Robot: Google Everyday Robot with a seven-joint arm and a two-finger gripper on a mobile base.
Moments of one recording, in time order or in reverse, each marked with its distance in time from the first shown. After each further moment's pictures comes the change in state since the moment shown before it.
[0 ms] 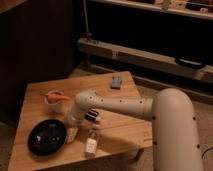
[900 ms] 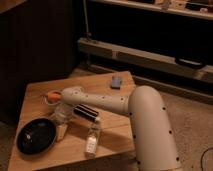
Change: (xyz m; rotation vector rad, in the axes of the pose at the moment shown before) arm 0.031 0.027 0.038 0.095 0.023 -0.084
